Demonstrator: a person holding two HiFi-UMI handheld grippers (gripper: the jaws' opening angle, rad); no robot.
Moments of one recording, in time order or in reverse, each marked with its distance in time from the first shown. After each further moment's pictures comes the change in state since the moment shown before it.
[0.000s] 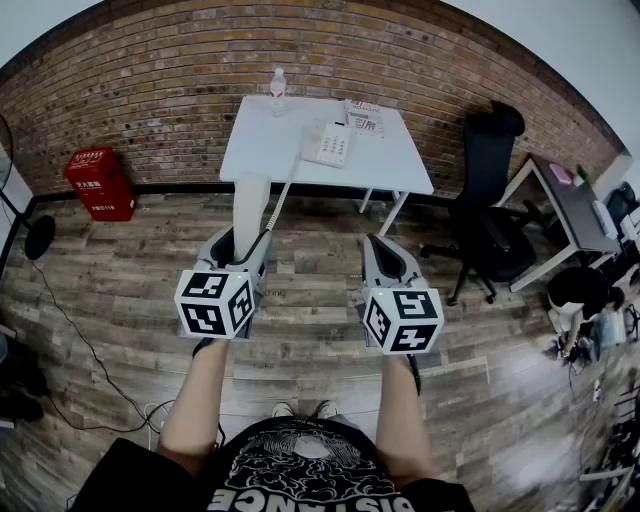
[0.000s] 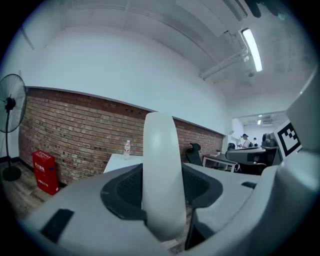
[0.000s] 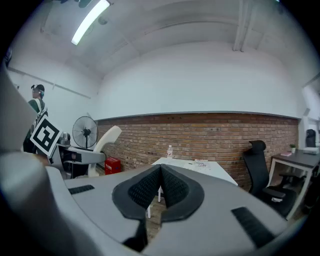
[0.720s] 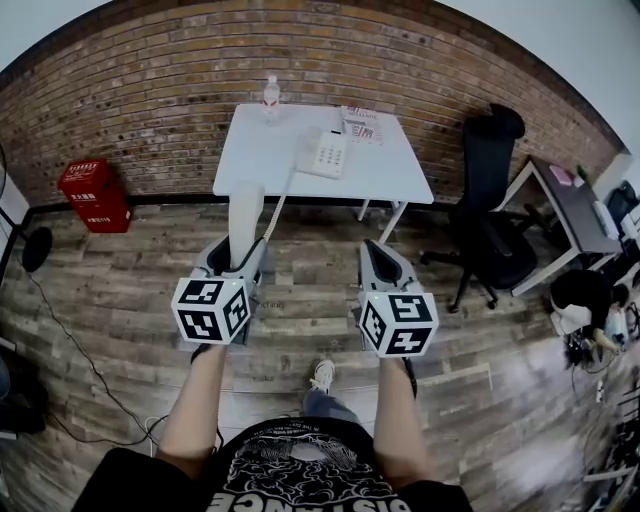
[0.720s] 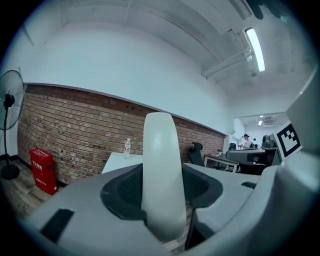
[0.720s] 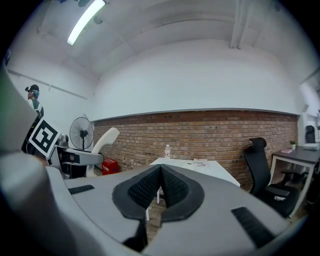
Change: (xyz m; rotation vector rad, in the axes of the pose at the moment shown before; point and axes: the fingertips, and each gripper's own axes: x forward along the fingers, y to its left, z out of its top) left arm 0.041 0.021 -0.005 -0.014 0.015 0.009; right arm 0.044 -0.021 -0.006 0.025 -0.001 -0.007
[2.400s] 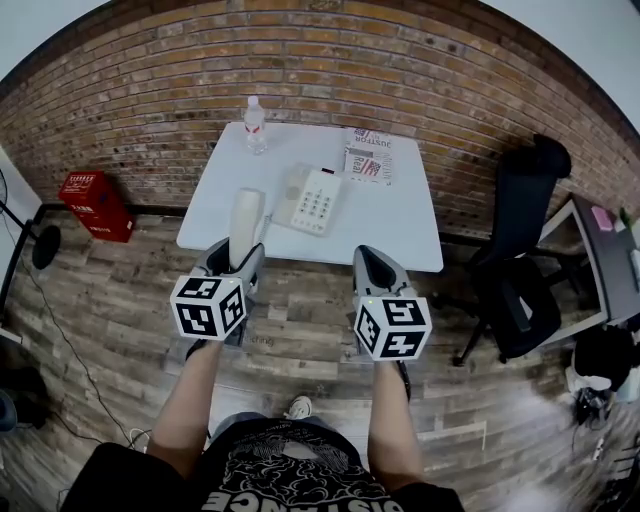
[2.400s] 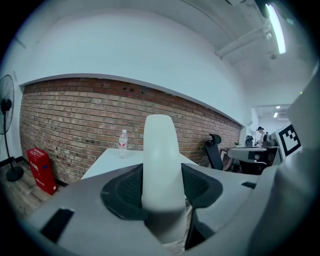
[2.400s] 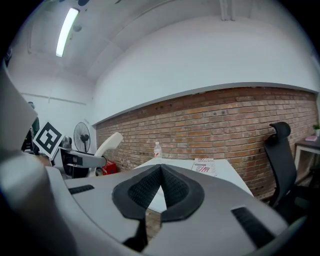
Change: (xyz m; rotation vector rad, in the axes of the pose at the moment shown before) left arm 0.285 0.012 0.013 -0.009 0.112 0.124; right arm 0.232 -0.199 -0.005 0.067 0.036 0.147
